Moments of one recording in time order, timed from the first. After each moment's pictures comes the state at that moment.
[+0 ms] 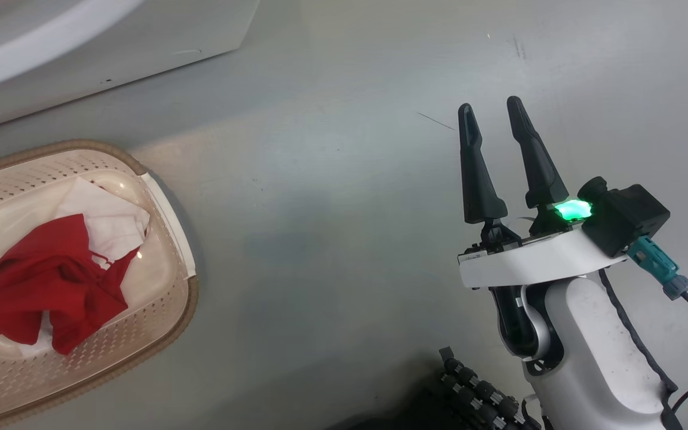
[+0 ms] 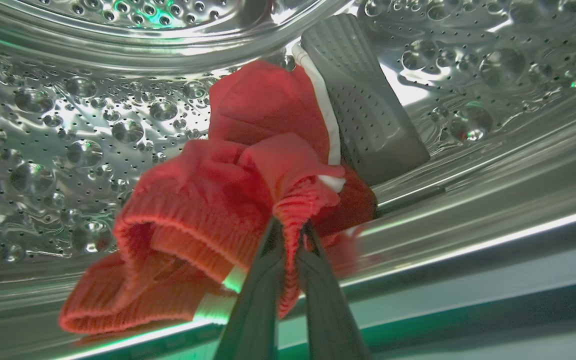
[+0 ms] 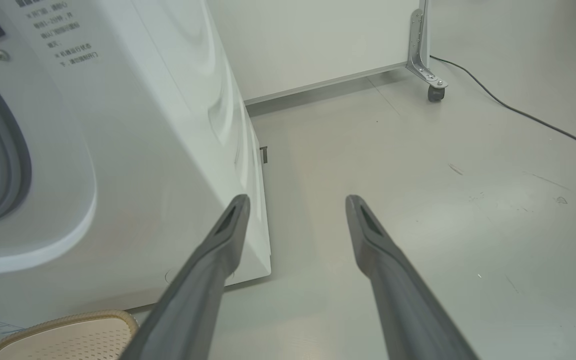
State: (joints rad) left arm -1.18 0.54 -0.16 0.54 -0.14 -0.02 0.64; right arm -0.33 -0.04 0.40 -0.03 0.54 -0.06 -0.26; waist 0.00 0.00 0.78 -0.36
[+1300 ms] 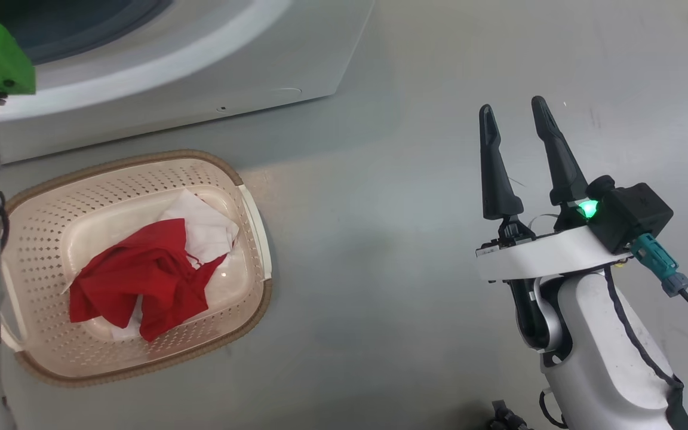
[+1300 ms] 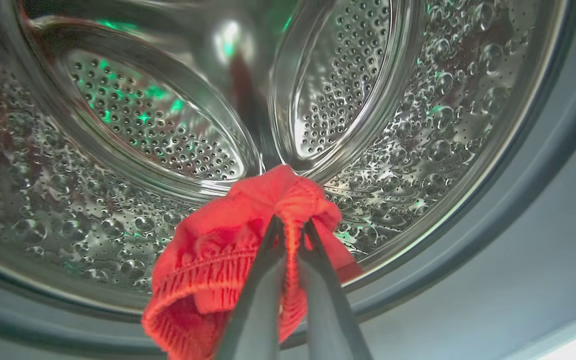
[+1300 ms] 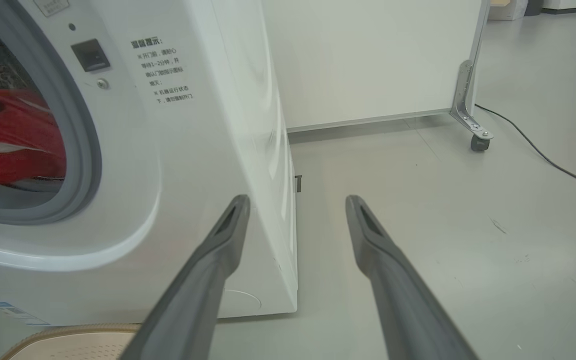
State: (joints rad) left arm -0.91 0.26 -0.10 0.41 -0.28 0.02 0.03; right arm -0.34 -0.05 0.33 0.04 0.40 -0.05 -0.26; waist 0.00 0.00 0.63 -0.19
